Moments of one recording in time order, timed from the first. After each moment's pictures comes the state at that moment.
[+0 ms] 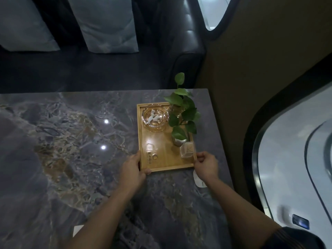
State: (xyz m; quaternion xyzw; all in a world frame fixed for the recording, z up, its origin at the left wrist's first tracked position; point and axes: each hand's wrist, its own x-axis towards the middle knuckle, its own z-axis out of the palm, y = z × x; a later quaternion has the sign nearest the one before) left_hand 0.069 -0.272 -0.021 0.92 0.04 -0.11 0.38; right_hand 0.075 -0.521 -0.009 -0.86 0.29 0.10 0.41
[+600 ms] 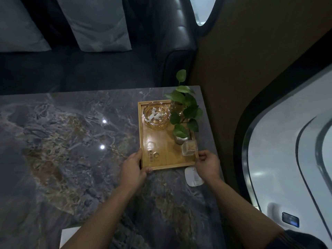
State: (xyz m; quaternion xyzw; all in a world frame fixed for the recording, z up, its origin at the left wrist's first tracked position) left_hand 0.073 -0.309 -0.023 0.91 0.02 -0.10 0.39; right_hand 0.070 -0.560 -0.016 -0.84 0.30 0.07 0.45
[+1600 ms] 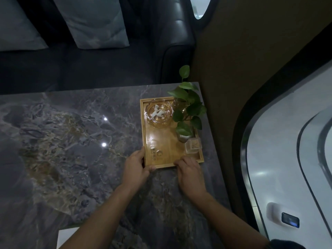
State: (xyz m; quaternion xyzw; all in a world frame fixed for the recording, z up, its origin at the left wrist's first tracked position) left_hand 0.077 -0.327 -0.023 0.92 0.01 -0.10 0.39; right_hand 0.037 -0.522 -0.029 -0.97 -0.02 -0.01 0.26
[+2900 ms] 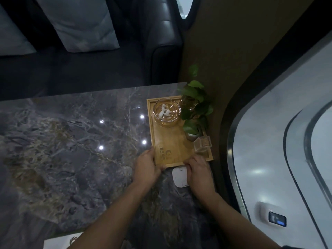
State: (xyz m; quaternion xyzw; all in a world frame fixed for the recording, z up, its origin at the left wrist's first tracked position) left_hand 0.087 -0.399 -0.017 0.93 0.00 -0.14 0.34; right_hand 0.034 -0.583 -0.037 -0.96 0.06 -0.01 0.28
